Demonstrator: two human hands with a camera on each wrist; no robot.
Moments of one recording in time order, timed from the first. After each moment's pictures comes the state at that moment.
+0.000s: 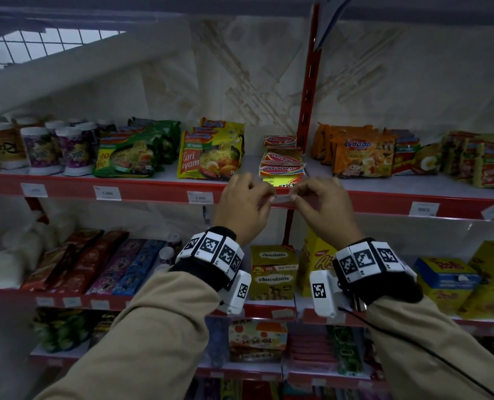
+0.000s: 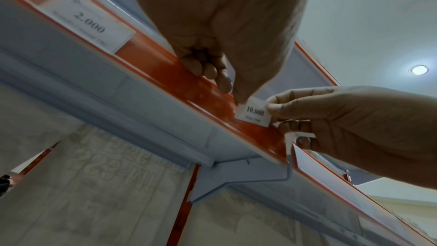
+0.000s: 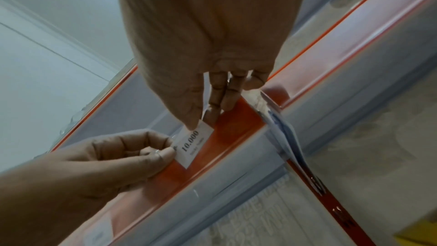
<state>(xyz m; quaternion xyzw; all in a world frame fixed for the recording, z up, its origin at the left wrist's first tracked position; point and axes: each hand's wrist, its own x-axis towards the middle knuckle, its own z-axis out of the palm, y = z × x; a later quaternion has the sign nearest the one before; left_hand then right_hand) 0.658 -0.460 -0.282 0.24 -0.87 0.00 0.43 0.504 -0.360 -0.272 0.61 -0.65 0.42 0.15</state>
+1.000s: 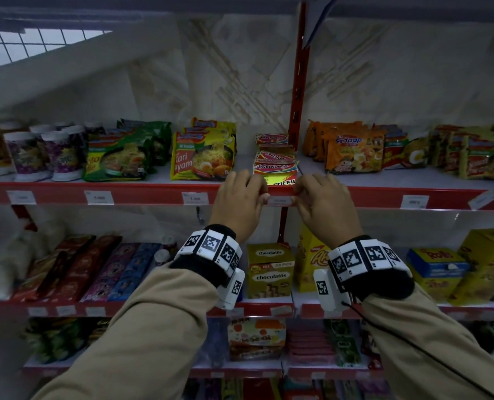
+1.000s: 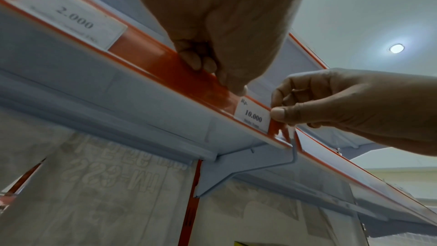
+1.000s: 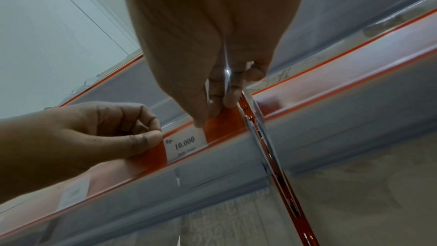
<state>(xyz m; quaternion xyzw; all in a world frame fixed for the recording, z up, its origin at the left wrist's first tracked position) 0.657 -0.463 -0.278 0.25 -0.89 0.04 0.39 0.513 -0.348 -0.266 0.57 -0.74 0.27 0.24</state>
